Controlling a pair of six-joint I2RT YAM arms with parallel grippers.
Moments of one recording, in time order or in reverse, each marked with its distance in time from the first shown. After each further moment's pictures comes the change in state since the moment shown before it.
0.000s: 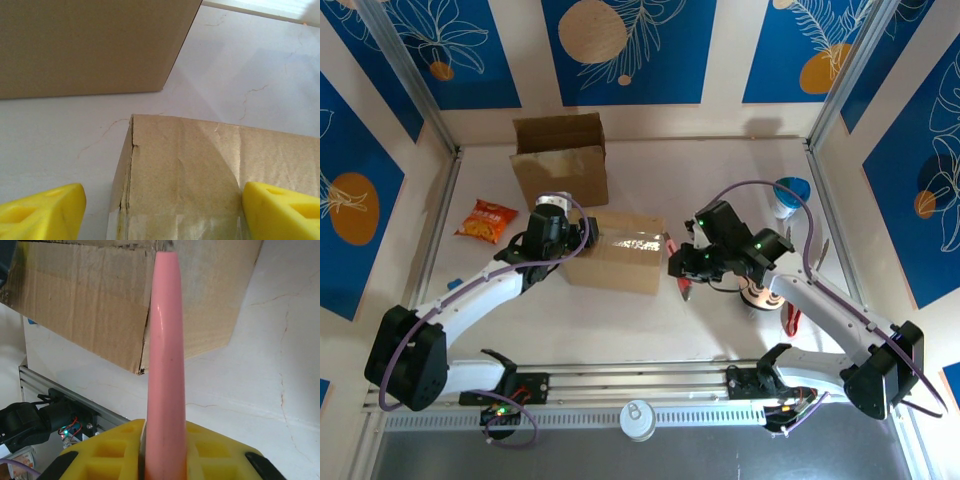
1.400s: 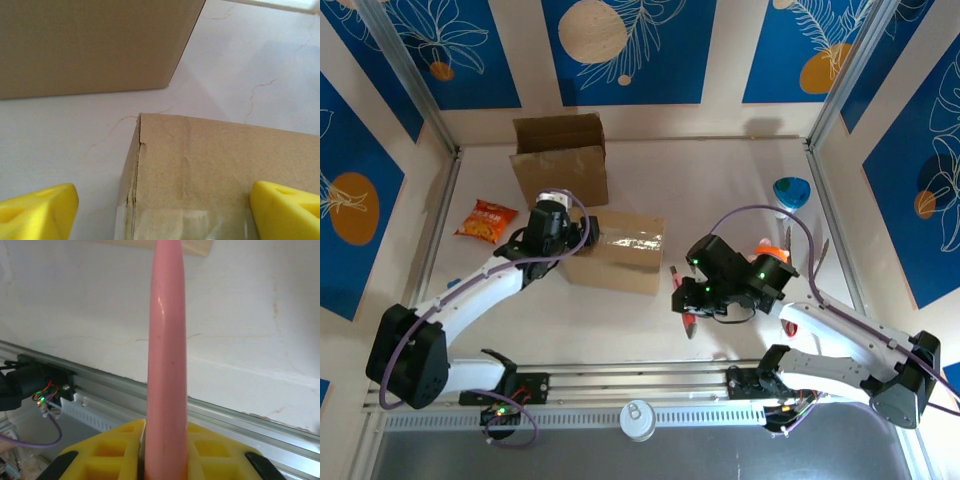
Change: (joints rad) left arm 0.000 0.005 0.080 -0.121 -0.012 0.030; right arm 0.198 -0.138 -0.095 -0.147 0.105 0.186
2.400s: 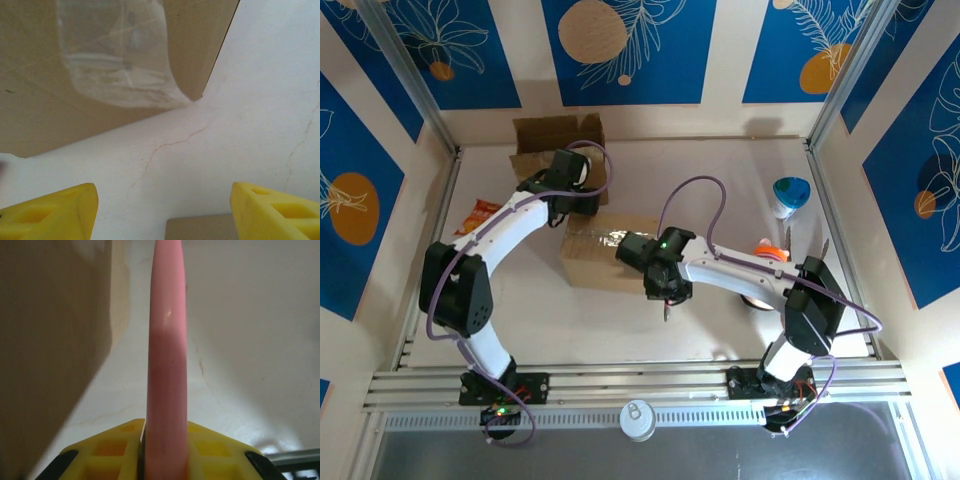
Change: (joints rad) left arm 0.073 0.431 0.560 -0.393 -0.019 0.261; right arm 0.131 0.616 0.394 -0.230 0.430 0.139
